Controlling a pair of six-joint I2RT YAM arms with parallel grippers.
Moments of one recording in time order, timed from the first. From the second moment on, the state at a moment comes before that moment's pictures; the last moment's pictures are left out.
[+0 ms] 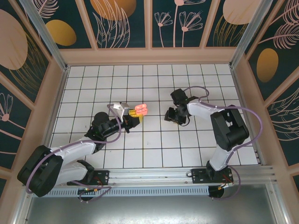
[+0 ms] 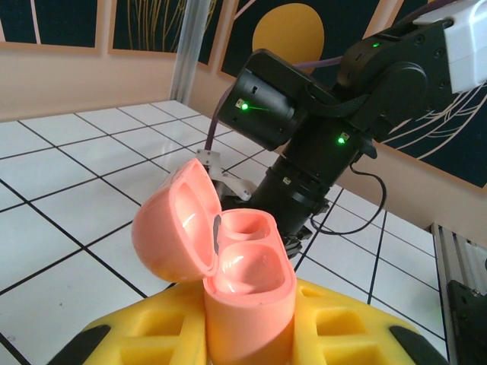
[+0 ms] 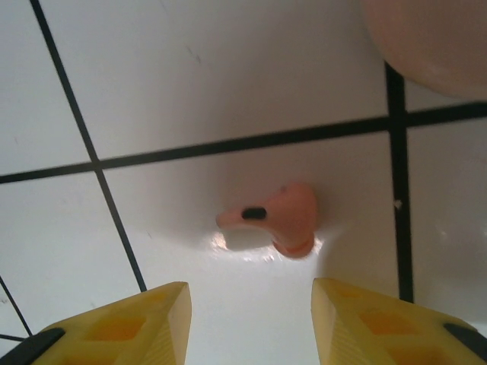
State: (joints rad) left arm -0.58 1.19 0.34 0.79 0.51 -0.30; right arm 0.49 1.75 1.03 -0.56 -0.21 0.68
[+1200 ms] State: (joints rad) left arm -0.58 1.15 0.34 0.74 0.49 -0.27; right arm 0.48 1.96 1.36 -0.75 -0.13 0.47
